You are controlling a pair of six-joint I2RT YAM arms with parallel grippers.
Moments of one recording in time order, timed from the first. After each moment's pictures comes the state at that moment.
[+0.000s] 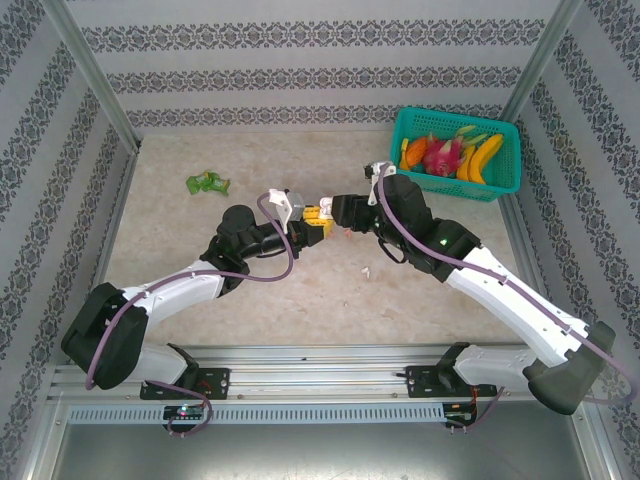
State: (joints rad) left arm -0.58 1.38 0.72 0.70 0.58 -0.17; right arm 0.73 1.18 1.21 -0.53 0.15 0.55
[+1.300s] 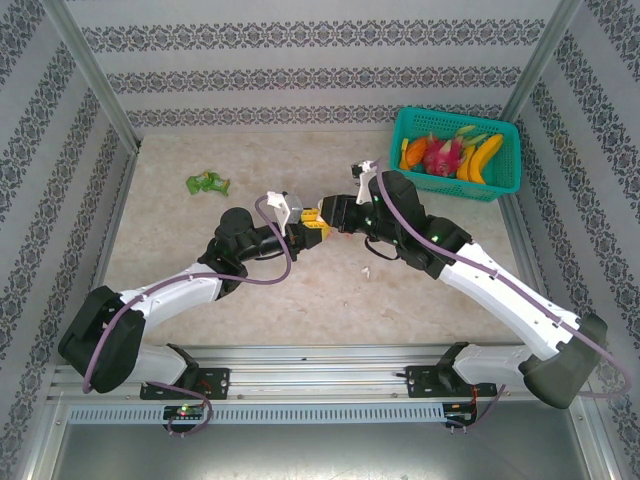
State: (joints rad) left arm -0.58 1.36 0.70 0.70 0.58 -0.17; right arm 0.74 1.22 1.21 -0.43 -0.06 0.66
